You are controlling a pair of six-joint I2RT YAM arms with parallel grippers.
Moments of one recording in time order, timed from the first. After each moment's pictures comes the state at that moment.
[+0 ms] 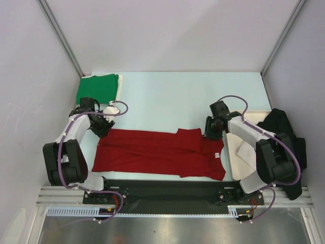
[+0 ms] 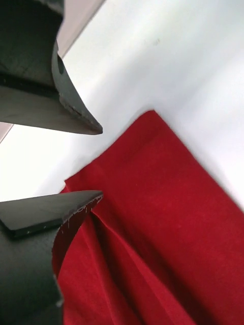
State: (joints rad) left arm 0.16 1.47 0.99 -0.71 0.23 0.92; right arm 0.34 1.52 0.94 -0.57 -0.07 0.52
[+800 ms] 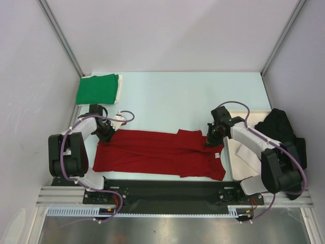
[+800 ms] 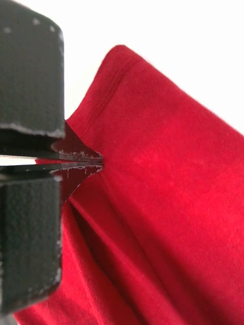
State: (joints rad) left arm 0.10 1.56 0.88 -0.65 0.23 0.97; right arm 0.36 1.44 0.86 -0.63 -0.16 0.52
